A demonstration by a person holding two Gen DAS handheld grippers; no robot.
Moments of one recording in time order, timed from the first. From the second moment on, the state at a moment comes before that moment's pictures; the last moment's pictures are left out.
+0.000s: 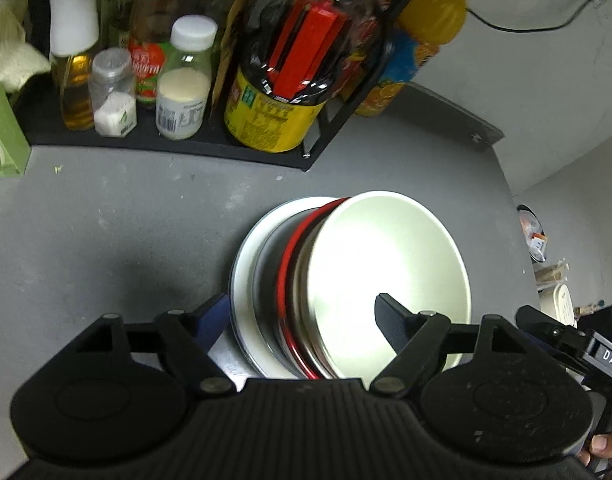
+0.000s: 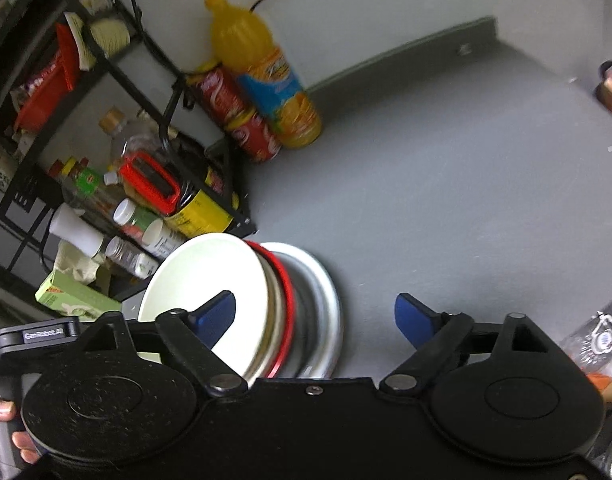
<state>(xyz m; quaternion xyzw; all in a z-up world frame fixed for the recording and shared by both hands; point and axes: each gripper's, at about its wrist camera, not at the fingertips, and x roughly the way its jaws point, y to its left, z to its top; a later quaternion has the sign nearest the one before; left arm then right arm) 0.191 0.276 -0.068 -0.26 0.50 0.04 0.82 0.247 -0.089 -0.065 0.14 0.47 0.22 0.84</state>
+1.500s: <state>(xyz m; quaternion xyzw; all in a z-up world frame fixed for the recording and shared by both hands) 0.004 0.107 0.012 -0.13 0.41 0.04 0.90 0.081 -0.264 0.001 0.09 0.36 0.16 0.92</state>
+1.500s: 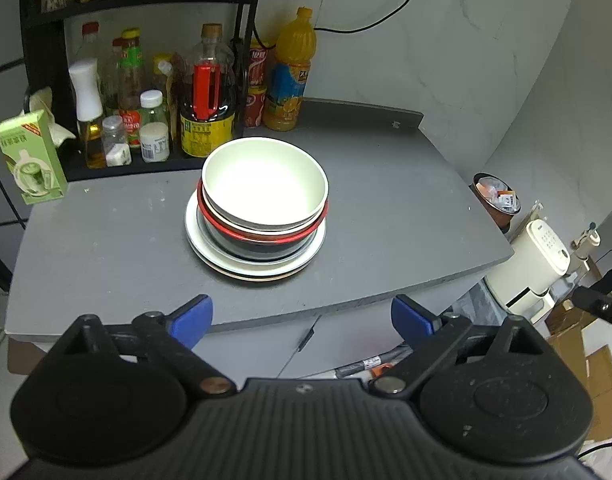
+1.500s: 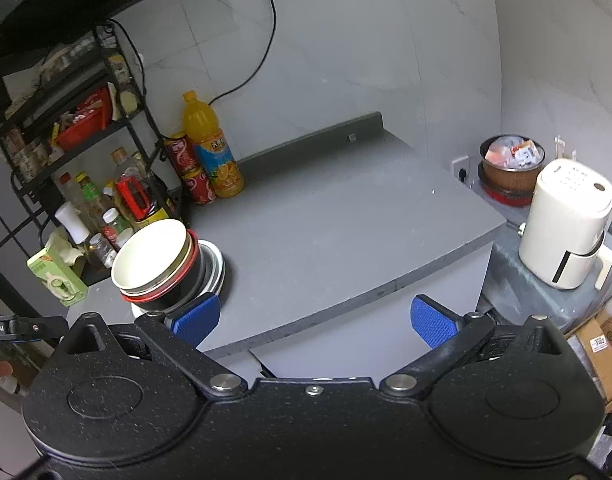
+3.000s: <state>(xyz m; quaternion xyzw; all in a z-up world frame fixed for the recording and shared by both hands) -0.054 0.080 0.019 -0.08 0.36 0.03 0.93 0.012 -0.261 0.017 0.07 0.31 0.16 0.94</state>
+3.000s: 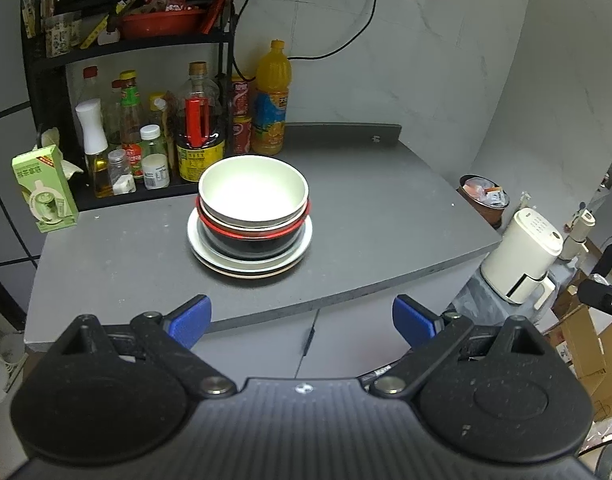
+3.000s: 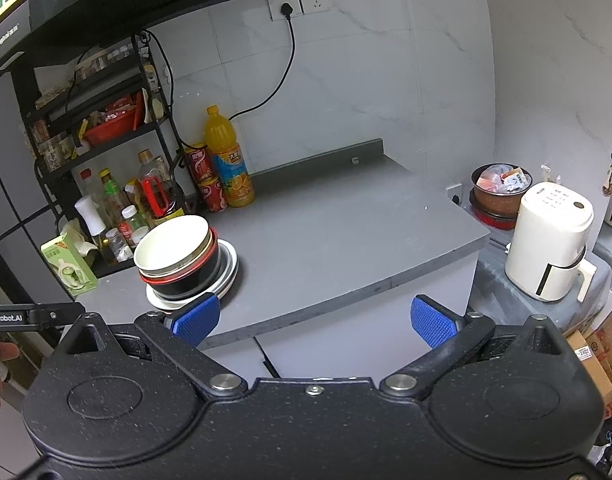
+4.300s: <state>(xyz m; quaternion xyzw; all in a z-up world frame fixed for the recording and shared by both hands) -0.054 0.074 0.018 -0.08 0.37 0.02 0.93 0.011 -0.259 0.015 0.04 0.31 0.15 0.94</state>
